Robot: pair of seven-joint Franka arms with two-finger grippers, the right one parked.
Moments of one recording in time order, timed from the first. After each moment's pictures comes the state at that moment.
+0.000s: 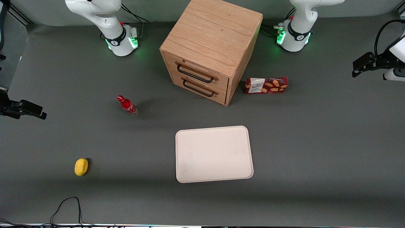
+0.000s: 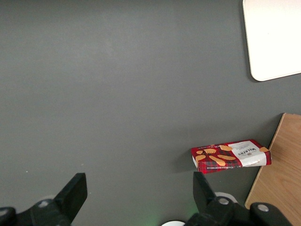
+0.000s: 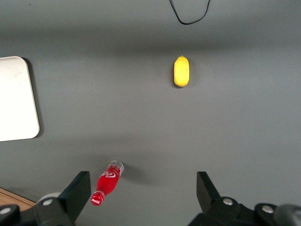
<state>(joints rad) -0.03 -0.14 0.03 -1.74 0.02 1.58 0.14</state>
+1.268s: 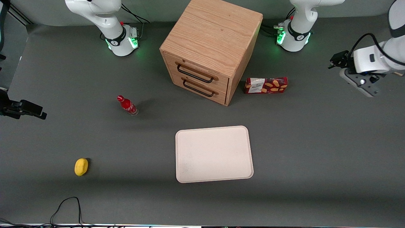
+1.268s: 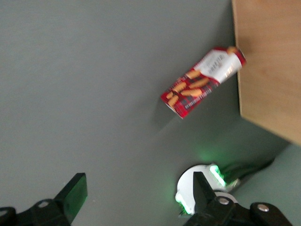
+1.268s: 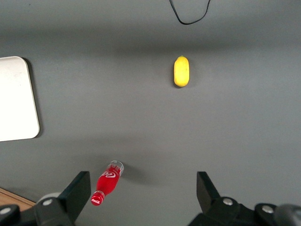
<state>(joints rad) -0.04 -0.11 0.02 -1.93 -0.06 1.49 0.76</state>
